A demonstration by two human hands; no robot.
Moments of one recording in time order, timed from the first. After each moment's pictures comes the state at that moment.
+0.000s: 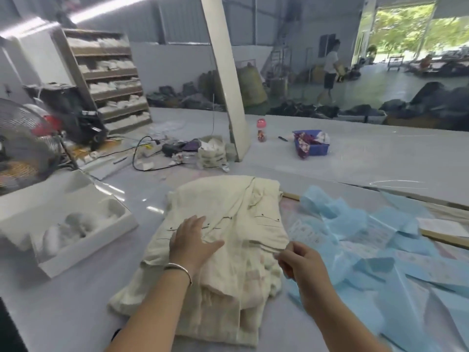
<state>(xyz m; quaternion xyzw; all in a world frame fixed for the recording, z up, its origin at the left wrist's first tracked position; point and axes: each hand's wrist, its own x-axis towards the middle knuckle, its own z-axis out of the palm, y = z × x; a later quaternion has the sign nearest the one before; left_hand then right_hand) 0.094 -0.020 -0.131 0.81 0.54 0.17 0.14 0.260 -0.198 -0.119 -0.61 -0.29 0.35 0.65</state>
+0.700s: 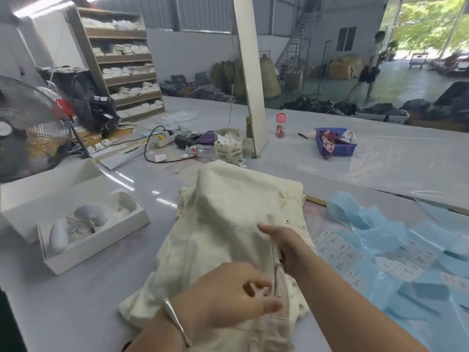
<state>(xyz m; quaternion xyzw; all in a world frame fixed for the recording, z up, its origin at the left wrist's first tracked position) 0.068 -0.069 -0.081 0.88 0.32 0.00 0.34 0.246 -0.067 -0.114 -0.54 -0.17 0.58 0.59</state>
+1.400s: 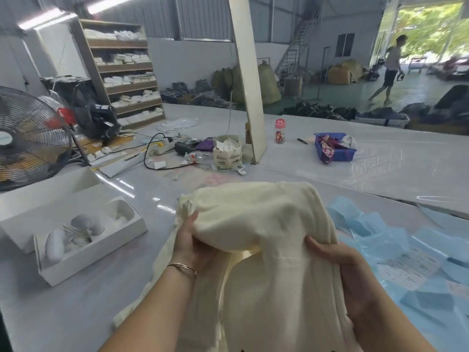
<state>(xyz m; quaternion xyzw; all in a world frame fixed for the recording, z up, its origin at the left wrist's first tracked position) 0.091 0.059 -0.138 0.22 0.24 0.38 0.87 0.274 -0.150 -0.074 -0.33 -0.29 0.61 0.66</state>
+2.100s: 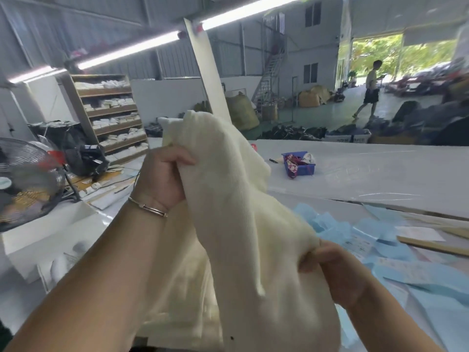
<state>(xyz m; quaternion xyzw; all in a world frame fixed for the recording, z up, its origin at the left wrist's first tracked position) 0.088 -0.096 0.116 0.54 0.03 0.40 0.74 0.280 -0.280 -0.020 -0.36 -0.35 0.62 0.60</state>
